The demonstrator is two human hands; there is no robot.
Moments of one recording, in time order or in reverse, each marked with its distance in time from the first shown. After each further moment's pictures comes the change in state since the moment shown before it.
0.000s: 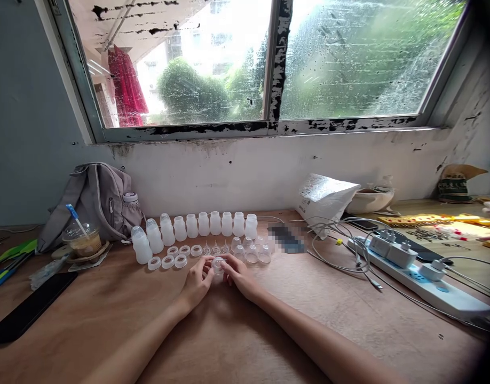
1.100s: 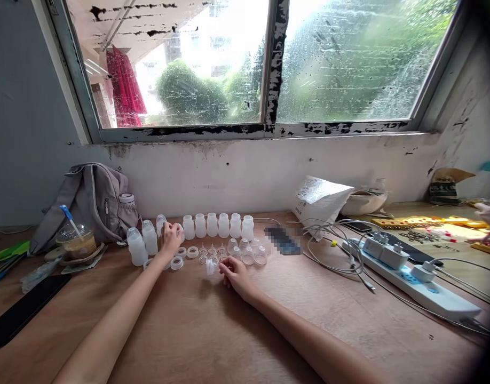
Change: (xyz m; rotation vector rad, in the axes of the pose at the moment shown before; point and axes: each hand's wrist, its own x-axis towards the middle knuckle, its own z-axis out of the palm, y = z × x) left_hand 0.097 -0.054 -0.069 0.714 0.342 -0.163; right_hand 0.004 0.016 0.001 0.080 0.121 0.101
